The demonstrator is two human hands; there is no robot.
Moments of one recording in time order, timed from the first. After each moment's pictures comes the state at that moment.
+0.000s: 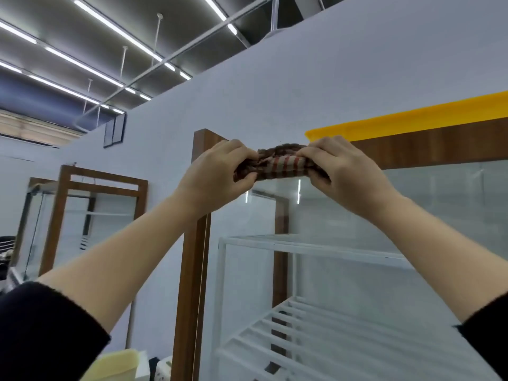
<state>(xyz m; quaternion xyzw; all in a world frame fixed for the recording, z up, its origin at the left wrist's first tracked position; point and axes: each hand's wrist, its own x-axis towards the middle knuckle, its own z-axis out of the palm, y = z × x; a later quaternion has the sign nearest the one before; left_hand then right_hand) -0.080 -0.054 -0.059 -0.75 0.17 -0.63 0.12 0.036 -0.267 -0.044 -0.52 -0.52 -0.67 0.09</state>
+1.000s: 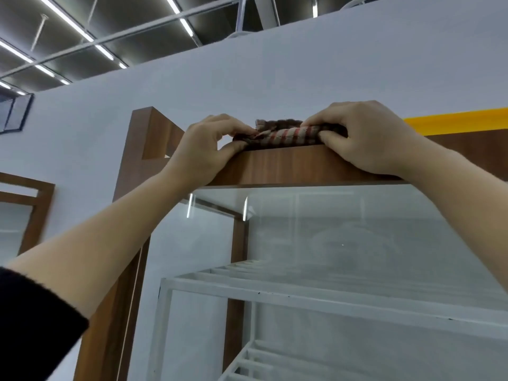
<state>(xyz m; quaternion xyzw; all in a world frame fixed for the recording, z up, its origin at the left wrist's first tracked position) 0.068 0.023 0.009 -0.69 0.29 -0.66 -0.09 0.075 -0.230 0.034 -0.72 -0.41 -0.56 0.07</state>
